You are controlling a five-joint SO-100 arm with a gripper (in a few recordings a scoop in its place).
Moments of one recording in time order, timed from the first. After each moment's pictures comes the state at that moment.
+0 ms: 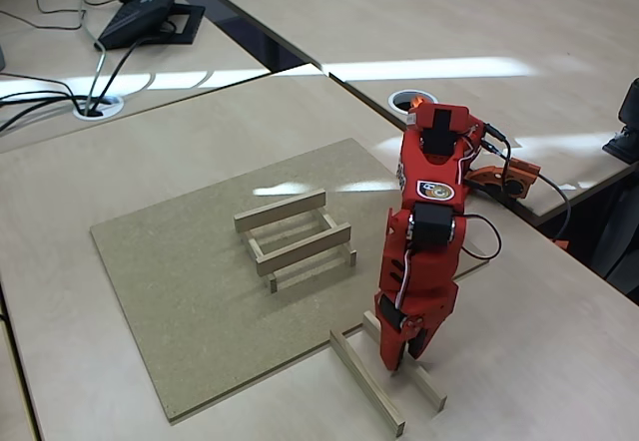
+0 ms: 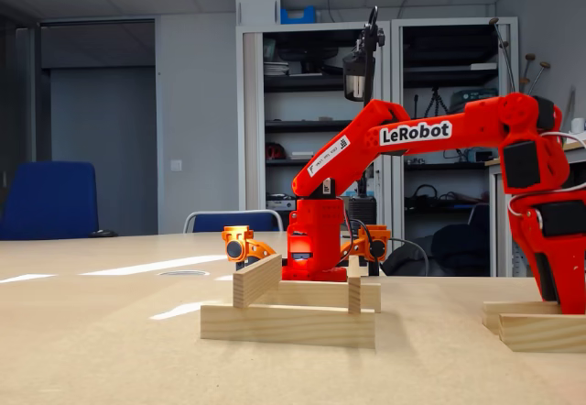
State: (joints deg) arm -48.3 37.1 33.9 87.8 44.8
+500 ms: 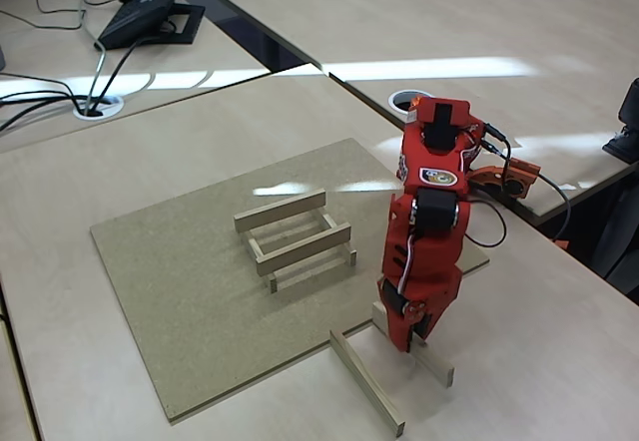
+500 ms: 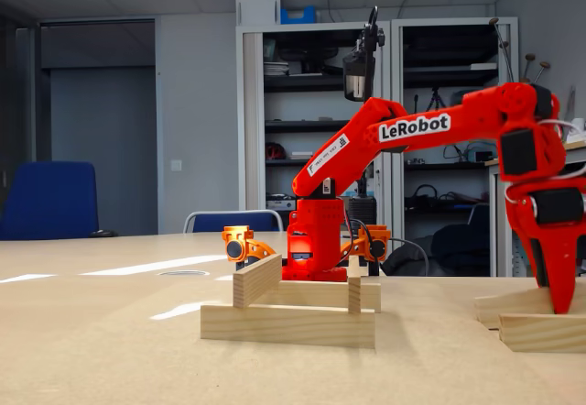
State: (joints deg) arm -47.9 41.0 32.8 94.2 46.5
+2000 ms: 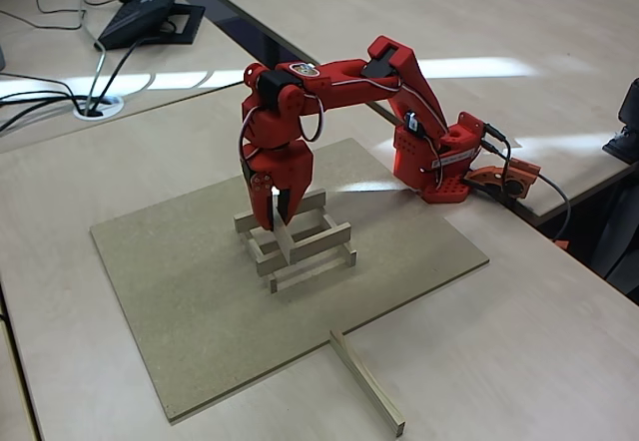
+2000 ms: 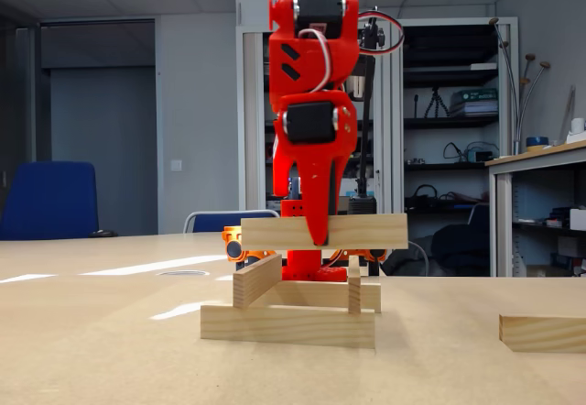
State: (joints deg) arm -9.0 59.5 44.9 103.2 14.4
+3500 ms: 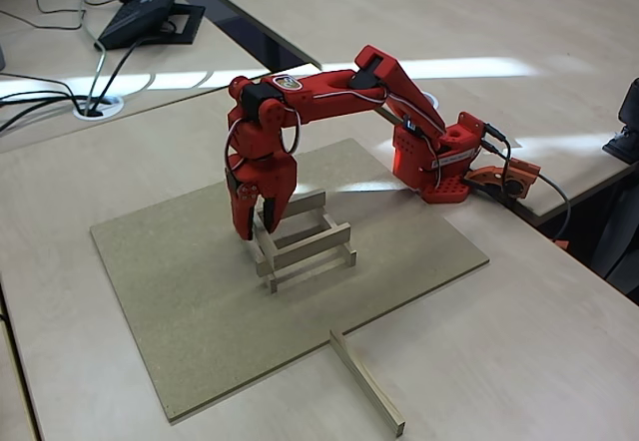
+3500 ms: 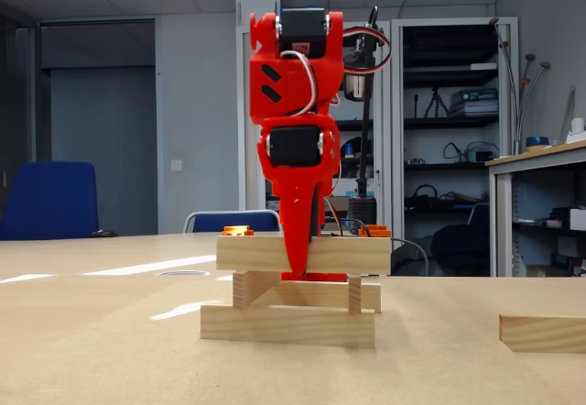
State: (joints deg) arm -6.5 52.7 40.1 102.0 7.1
